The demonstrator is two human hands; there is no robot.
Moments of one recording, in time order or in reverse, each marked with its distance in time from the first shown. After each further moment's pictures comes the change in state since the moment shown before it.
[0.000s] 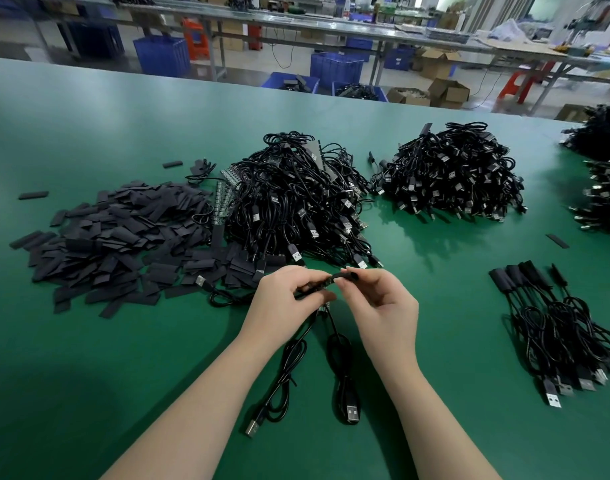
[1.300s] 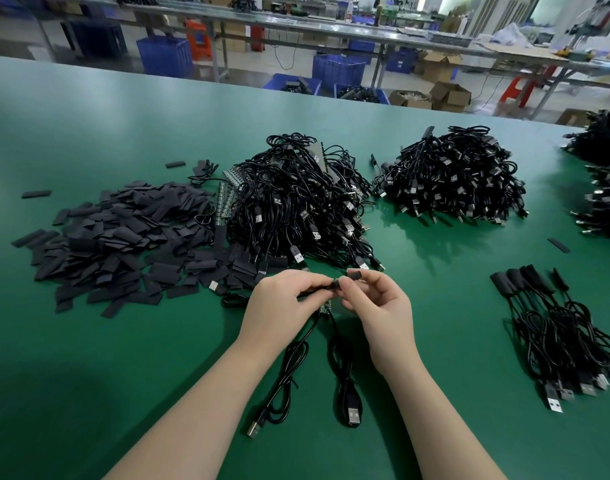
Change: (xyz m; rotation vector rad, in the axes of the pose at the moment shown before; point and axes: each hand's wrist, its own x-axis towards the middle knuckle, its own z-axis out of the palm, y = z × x) left_hand -0.006 0.004 -0.002 0.131 0.112 0.111; right_hand 0.007 0.009 -0.001 0.249 -0.069 0.314
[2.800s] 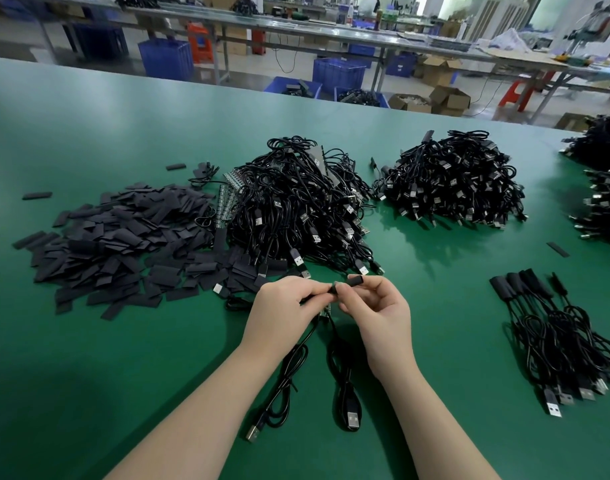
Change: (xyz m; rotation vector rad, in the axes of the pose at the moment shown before) left_hand -0.003 0.004 0.003 -0.058 0.011 -0.039; right_hand -0.003 0.000 0.003 -0.029 0.017 -0.022
